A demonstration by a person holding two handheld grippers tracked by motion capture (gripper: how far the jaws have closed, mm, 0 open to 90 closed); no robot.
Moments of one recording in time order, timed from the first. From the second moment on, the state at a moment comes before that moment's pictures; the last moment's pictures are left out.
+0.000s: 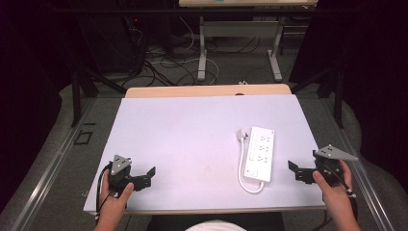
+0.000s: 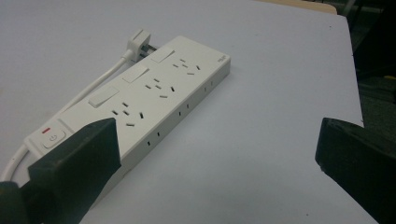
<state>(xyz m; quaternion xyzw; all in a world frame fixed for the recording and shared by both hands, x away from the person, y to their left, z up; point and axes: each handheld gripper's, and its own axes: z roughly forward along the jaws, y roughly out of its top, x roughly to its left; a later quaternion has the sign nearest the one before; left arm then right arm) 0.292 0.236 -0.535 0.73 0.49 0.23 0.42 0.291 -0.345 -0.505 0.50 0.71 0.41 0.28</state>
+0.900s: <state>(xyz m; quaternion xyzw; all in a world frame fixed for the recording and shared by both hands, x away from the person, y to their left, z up) 0.293 0.237 -0.535 0.72 0.49 0.23 0.42 0.284 -0.367 -0.535 0.53 0.70 0.40 0.26</state>
